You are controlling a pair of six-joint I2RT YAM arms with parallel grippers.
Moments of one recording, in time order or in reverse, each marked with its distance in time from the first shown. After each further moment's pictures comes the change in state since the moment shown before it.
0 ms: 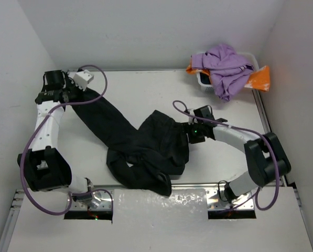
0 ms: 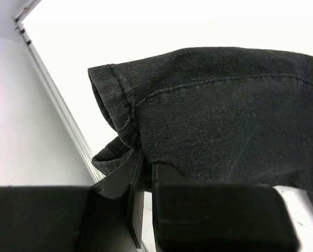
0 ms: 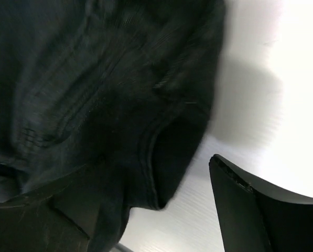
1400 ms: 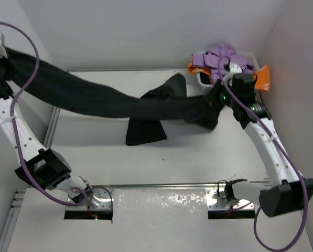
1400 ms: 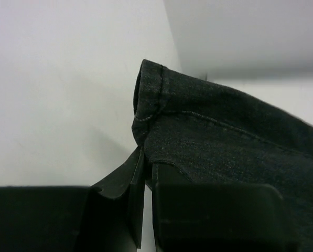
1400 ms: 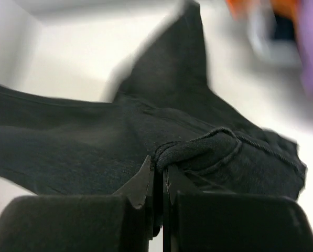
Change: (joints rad) left arm 0.490 0.072 0.539 0.196 0.060 -0.411; right arm -0.215 -0.265 0.488 -0.114 0.094 0.105
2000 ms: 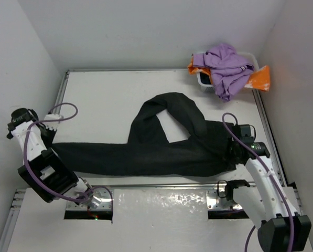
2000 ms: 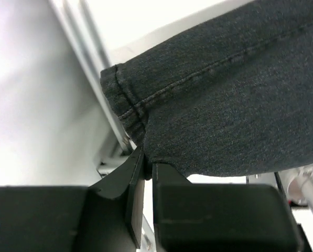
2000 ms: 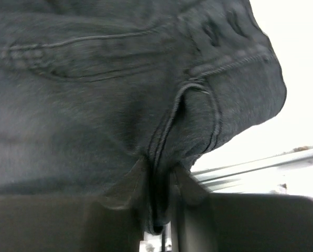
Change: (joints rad) left arm 0.033 -0.155 -0.753 -0.567 -0.278 0.652; right arm -0.094 -0.418 -0.649 -0.510 0.298 0.043
